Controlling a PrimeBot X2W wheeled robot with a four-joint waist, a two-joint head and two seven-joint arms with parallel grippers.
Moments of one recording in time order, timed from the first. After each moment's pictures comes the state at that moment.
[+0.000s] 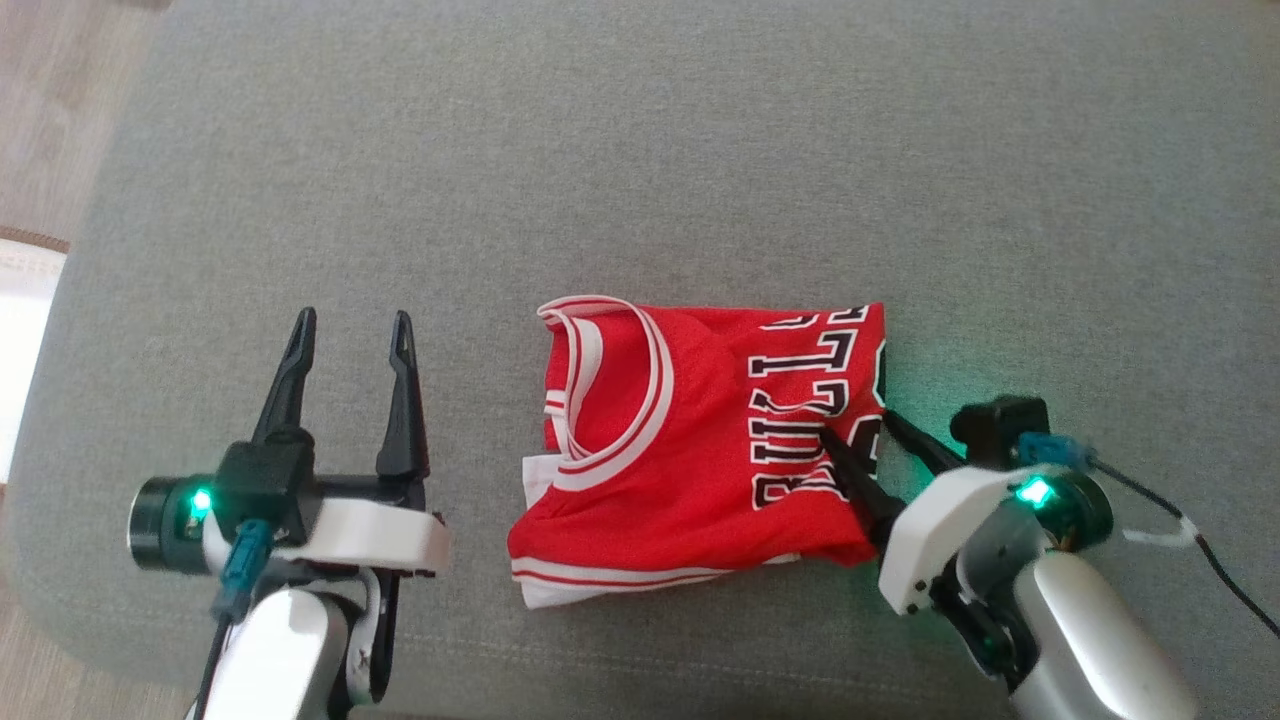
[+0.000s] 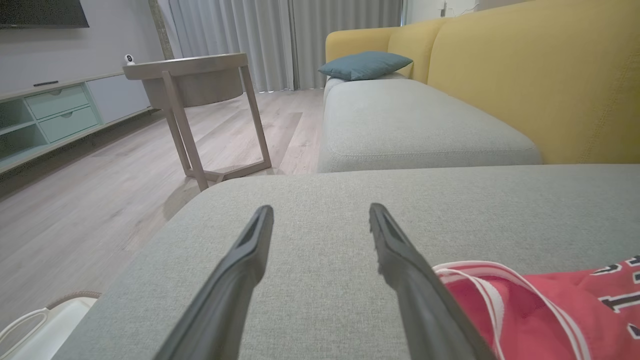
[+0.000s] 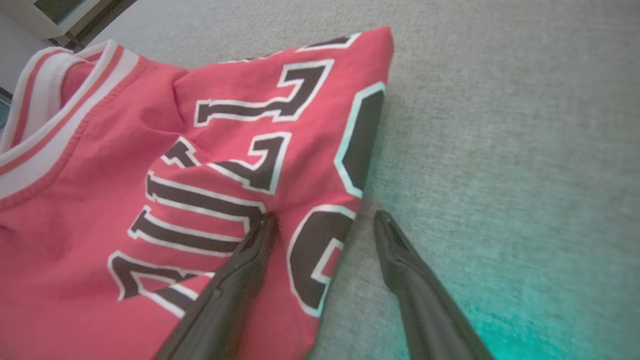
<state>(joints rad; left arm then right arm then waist) -0.14 0.24 -0.38 0.01 -0.22 0.31 -0.25 -0.21 -0.14 0.33 0.37 0.34 0.12 0.22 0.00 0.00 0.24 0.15</state>
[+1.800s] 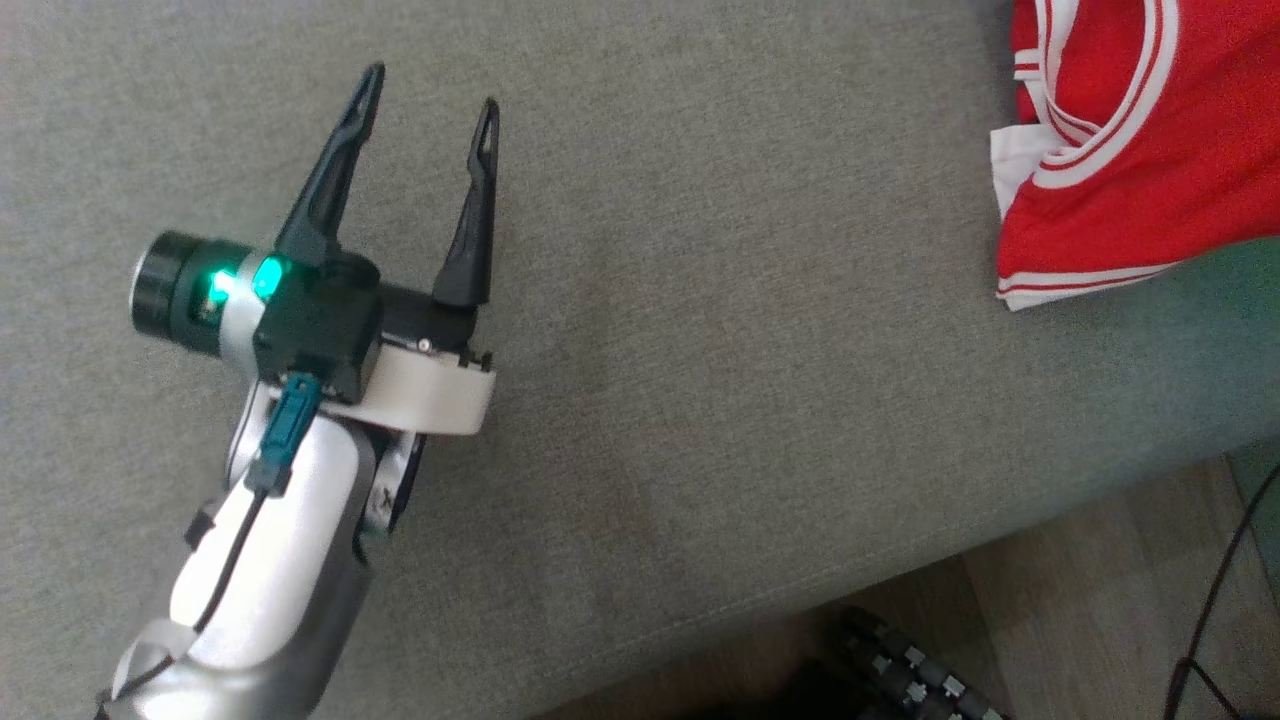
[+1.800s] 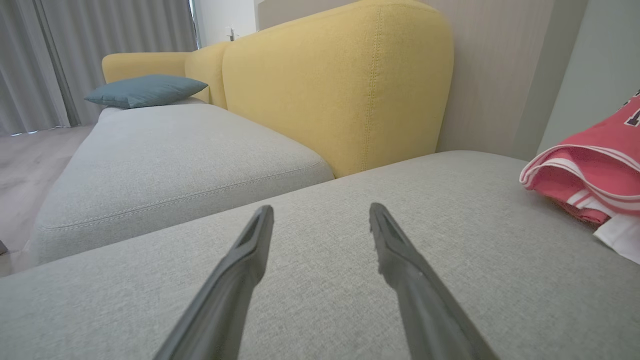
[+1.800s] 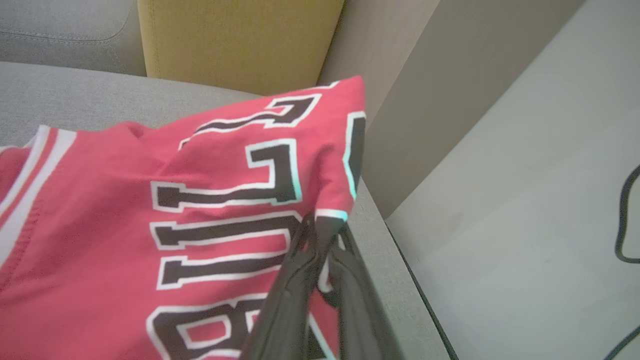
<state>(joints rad) -0.46 0.22 -0.45 0.01 -0.07 0.18 -0.25 -0.61 -0.52 -0.05 0.50 0.26 0.12 0.04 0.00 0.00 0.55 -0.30</state>
